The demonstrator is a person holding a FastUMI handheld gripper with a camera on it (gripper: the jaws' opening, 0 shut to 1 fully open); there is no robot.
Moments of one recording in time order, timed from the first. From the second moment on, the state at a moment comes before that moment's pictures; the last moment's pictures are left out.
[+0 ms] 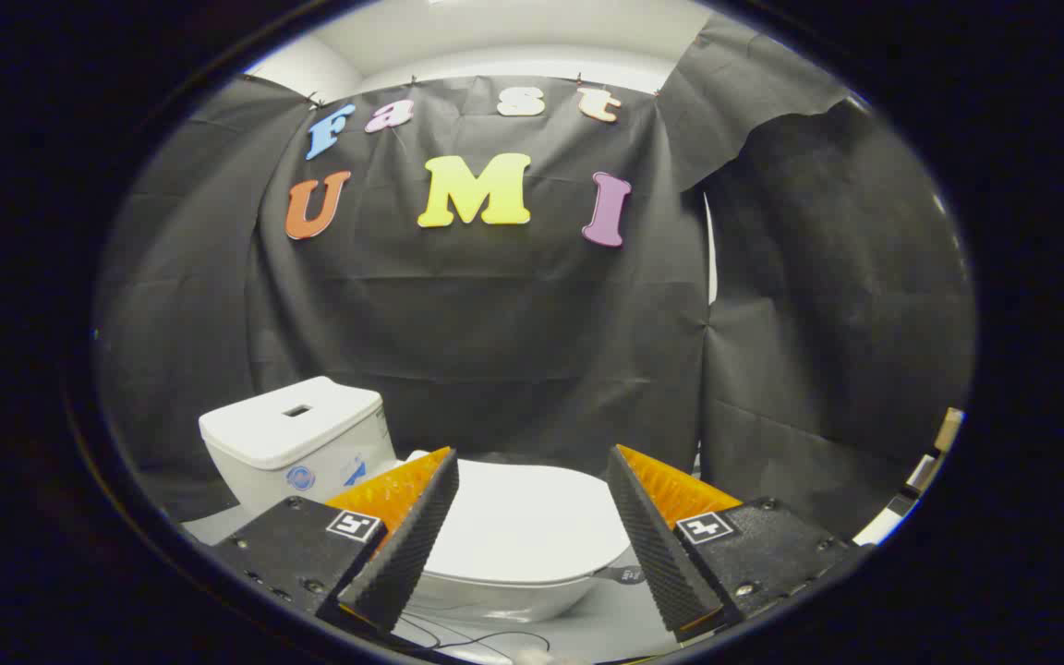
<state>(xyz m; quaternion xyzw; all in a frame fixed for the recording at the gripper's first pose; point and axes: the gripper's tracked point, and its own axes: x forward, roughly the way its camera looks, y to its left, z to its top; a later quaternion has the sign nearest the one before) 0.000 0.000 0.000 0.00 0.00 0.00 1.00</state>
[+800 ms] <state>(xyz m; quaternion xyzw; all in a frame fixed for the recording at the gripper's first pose) 0.012 0.002 0.000 0.00 0.00 0.01 1.00</state>
